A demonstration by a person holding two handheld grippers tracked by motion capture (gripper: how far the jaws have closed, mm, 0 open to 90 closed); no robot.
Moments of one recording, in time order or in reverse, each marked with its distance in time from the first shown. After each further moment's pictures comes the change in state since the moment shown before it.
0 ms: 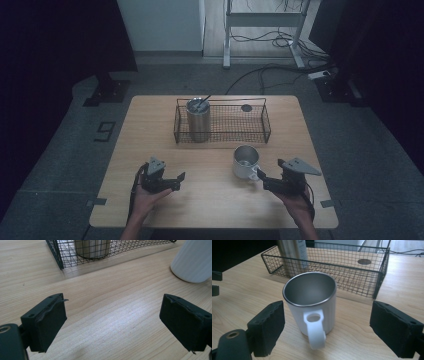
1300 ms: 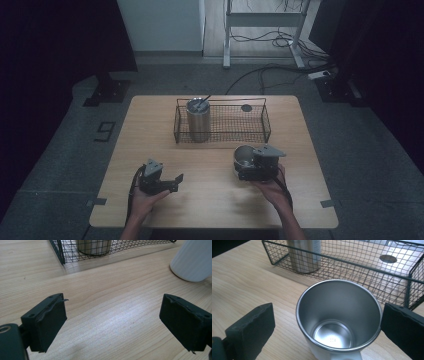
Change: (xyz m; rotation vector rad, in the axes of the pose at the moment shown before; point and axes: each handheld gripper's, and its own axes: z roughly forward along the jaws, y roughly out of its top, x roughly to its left) left arm 0.002 -0.006 -0.004 0.001 -0.009 -0.027; right arm 0.031 0.022 0.067 0.116 0.012 -0.075
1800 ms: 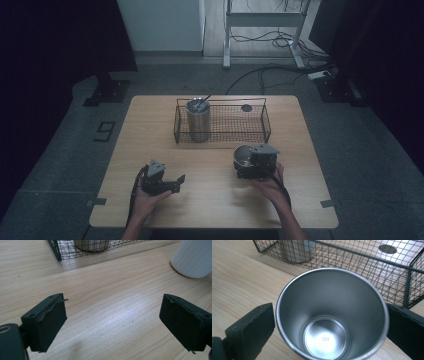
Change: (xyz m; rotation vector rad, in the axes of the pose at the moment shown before) left arm -0.004 -0.002 0.006 0.022 -0.002 0.013; right arm -0.005 -0.005 0.024 0.070 -0.038 -0.023
